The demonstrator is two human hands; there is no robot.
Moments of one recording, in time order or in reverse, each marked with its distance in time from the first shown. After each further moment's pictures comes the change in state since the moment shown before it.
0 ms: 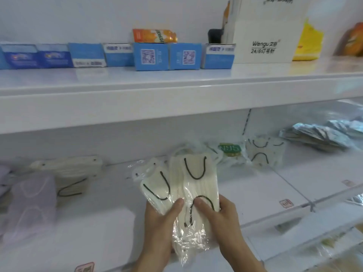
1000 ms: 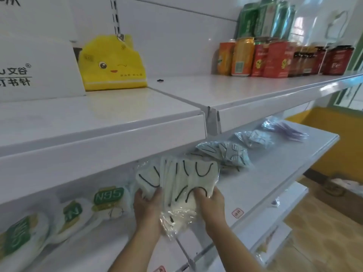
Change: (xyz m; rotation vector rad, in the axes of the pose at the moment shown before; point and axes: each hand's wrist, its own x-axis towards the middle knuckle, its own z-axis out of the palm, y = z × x) left_hand 0.105 -0.158 0.360 0.204 0.041 -0.135; right_hand 0.214 -0.009 -0.333 0.043 0.493 0.027
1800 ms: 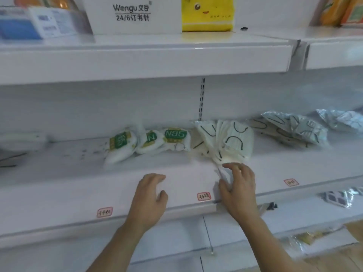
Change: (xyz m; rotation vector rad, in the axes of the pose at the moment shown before) left_hand -0.095 -0.029 -0.200 1.036 -0.017 0.481; right_hand -0.081 0.053 -0.010 -0.681 -0.346 -0.730
